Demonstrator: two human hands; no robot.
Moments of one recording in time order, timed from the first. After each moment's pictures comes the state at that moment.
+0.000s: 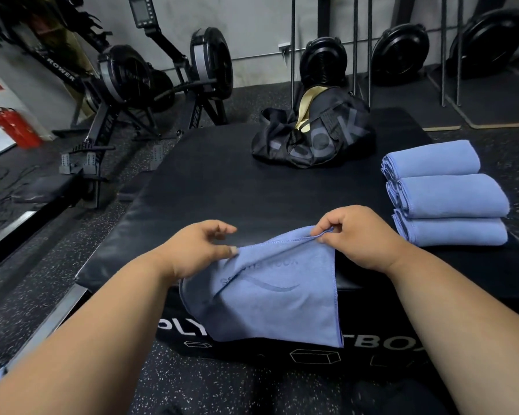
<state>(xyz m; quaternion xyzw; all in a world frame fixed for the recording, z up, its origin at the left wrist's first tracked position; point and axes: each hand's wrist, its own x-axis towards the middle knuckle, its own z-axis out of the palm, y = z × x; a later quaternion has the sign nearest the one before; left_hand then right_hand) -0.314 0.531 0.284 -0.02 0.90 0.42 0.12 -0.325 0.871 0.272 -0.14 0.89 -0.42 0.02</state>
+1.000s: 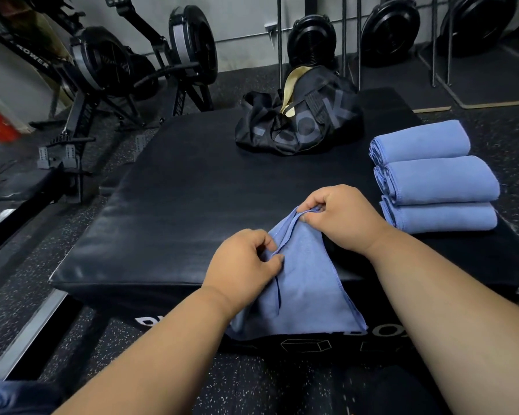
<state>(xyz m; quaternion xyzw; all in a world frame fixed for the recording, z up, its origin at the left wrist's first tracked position) -0.277 0.654 0.257 0.03 0.94 0.34 -0.01 -0.349 0.873 0.262 -0.11 0.89 -0.44 -0.01</state>
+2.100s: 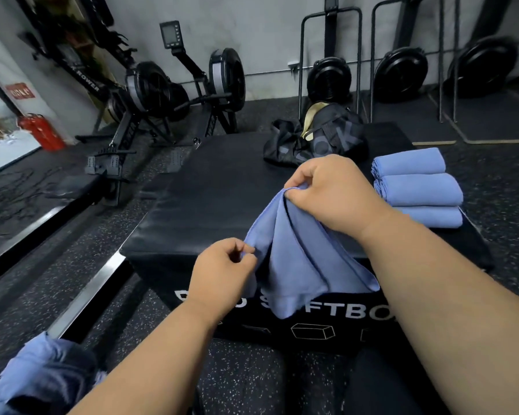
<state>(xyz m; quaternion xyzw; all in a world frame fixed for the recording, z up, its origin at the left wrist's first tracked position) -0.140 0.605 0.322 -0.11 0.88 0.45 -0.09 -0.222 0.817 0.409 -0.19 0.90 -0.36 -0.13</state>
